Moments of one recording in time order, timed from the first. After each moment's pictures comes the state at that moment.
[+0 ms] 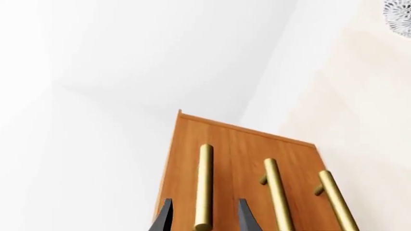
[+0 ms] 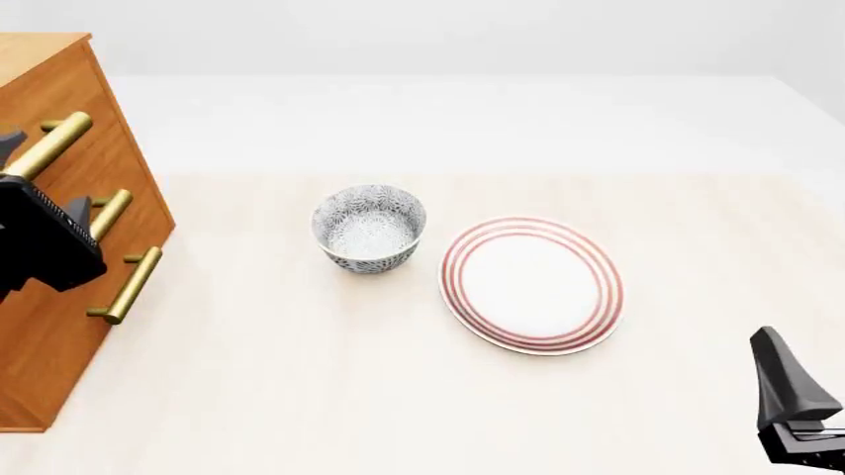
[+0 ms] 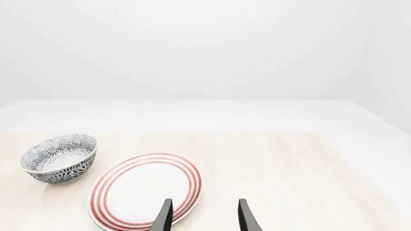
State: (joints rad) left arm 0.15 1.04 -0.42 -0.53 1.30; right arm 0.00 0.00 -0.01 0.00 0.00
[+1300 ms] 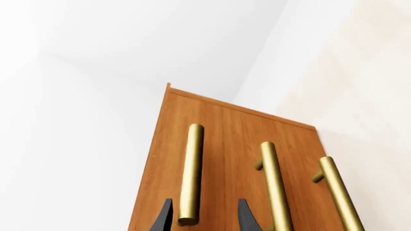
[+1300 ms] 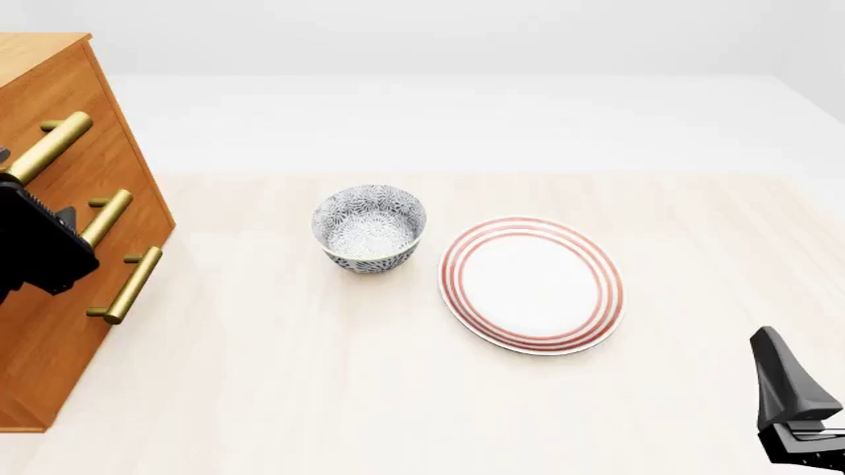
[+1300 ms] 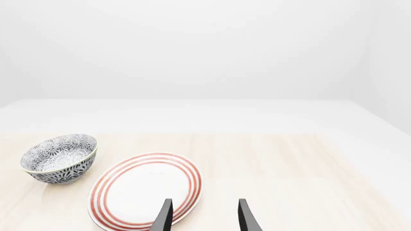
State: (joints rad) left arm 0.25 1.19 -0.42 -0.64 1.26; right arm 0.00 0.00 -0.01 0.00 0.00
